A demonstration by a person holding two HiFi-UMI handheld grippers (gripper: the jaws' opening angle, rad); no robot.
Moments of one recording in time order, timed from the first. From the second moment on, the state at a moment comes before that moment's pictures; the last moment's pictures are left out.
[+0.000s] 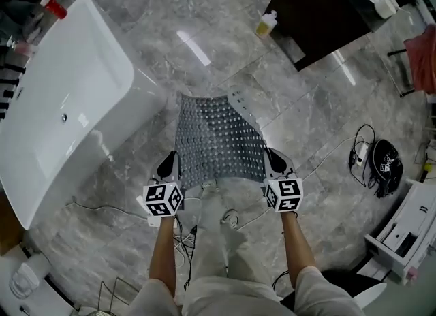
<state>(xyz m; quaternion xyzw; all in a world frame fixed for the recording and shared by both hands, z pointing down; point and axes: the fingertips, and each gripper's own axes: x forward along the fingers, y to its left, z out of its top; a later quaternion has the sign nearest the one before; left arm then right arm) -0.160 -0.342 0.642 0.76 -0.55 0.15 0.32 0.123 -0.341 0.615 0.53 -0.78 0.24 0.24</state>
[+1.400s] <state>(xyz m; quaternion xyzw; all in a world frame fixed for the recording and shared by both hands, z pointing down) -0.102 -0.221 0.299 0.82 -0.52 0.10 0.20 0.185 -0.189 0.289 0.59 -0.79 0.12 0.12</state>
